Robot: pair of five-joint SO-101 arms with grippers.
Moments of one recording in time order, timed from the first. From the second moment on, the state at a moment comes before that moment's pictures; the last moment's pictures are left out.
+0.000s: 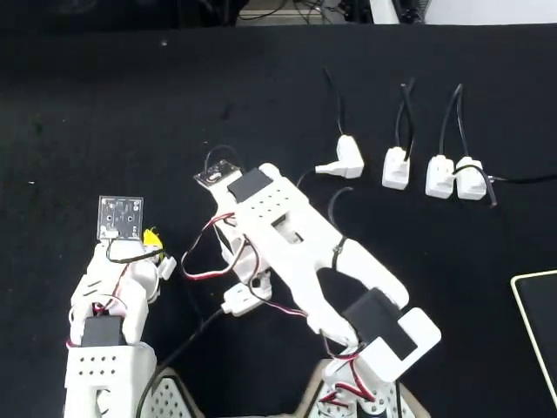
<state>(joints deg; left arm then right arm) -8.3 -89.4 96.6 37.8 -7.4 -37.1 4.4 18.8 87.4 -3.1</state>
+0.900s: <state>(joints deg) -8.3 -89.4 96.6 37.8 -7.4 -36.8 18.8 8.4 90.9 -1.3</state>
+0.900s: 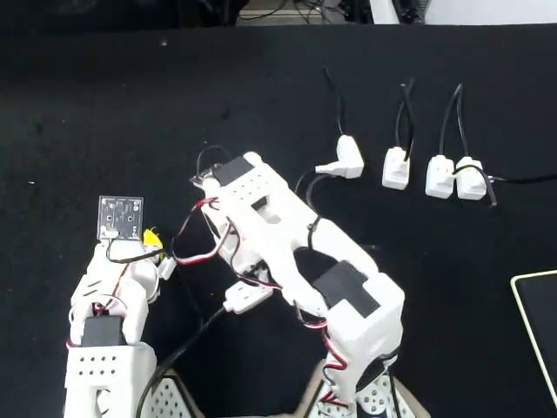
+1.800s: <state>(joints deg) -26.6 -89.4 96.6 31.8 0.5 -41.2 -16.1 35.6 73.9 49.3</state>
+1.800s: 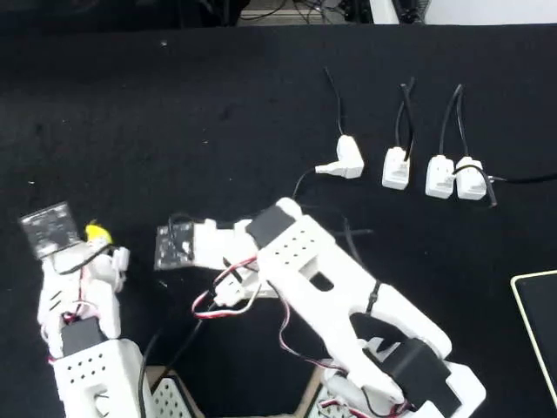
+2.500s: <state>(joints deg) -31.9 -89.4 96.2 31.8 6.6 -43.6 -16.1 57.9 48.1 68.2</state>
